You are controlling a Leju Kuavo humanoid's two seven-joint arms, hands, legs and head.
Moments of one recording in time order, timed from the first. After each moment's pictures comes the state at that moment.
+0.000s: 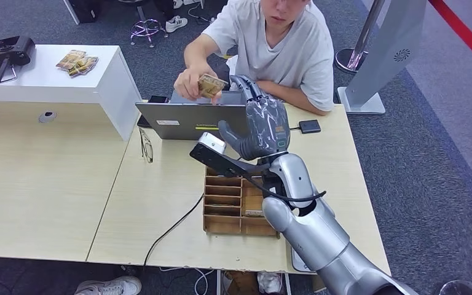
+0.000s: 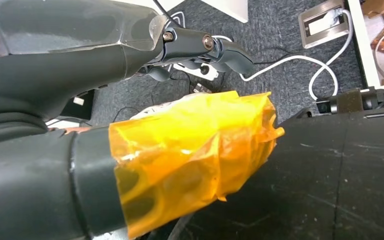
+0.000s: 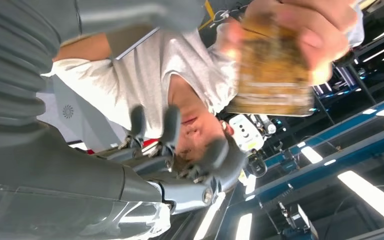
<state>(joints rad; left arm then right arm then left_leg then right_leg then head) -0.22 -0.04 -1.53 -0.13 -0.20 0.23 0.17 -0.62 0.08 0.53 -1.23 1.00 -0.35 0.04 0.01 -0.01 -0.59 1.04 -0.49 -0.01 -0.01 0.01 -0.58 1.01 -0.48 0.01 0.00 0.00</state>
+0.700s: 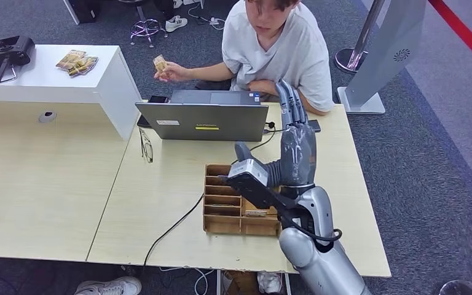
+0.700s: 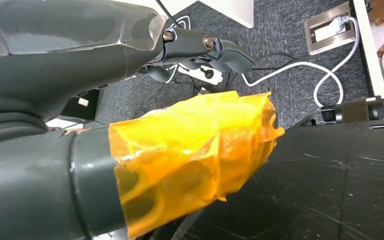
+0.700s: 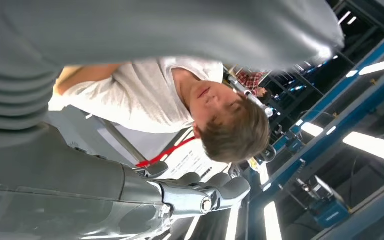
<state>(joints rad) -0.22 -0.03 -1.53 -0.14 -0.21 0.26 0.19 -0.35 0.06 0.42 -1.52 0.89 -0.43 -0.09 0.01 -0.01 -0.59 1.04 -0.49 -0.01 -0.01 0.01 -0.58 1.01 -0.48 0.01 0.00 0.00</state>
